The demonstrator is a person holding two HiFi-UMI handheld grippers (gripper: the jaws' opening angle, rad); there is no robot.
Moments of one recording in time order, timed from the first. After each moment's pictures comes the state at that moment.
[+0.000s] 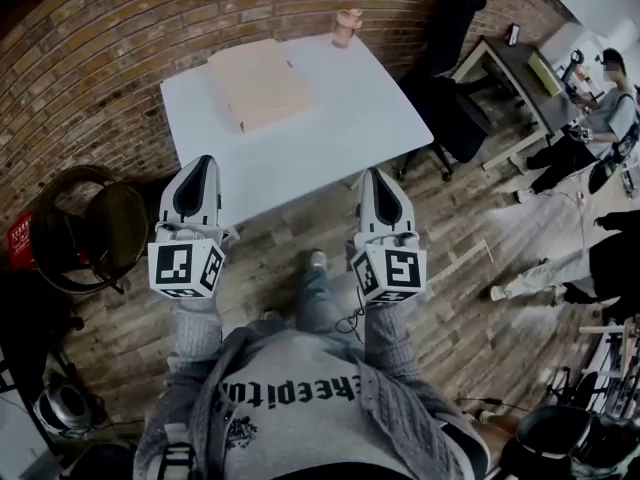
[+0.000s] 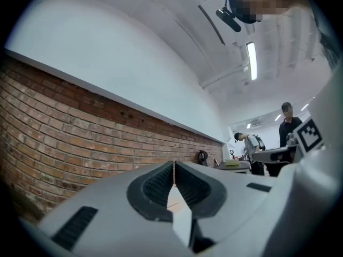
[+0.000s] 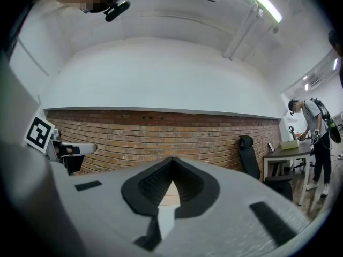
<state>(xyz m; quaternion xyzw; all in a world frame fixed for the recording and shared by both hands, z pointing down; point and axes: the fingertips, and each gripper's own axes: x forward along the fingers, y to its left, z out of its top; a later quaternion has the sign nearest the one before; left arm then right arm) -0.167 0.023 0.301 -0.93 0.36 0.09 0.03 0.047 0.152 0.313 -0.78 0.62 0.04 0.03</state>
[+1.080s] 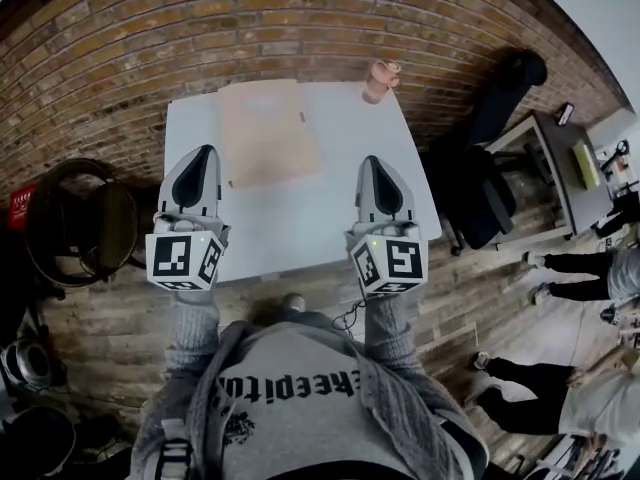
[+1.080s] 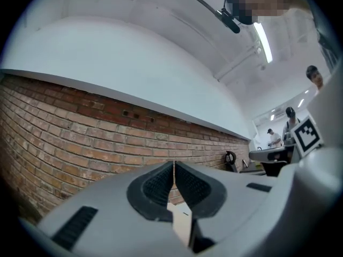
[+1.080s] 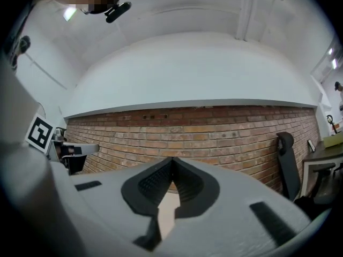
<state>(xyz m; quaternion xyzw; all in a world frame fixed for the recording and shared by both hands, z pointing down) -0.051 -0.129 0.273 -0.87 0.47 0.09 0.05 0.182 -0.066 0.283 -0.68 0.73 0.06 0.04</state>
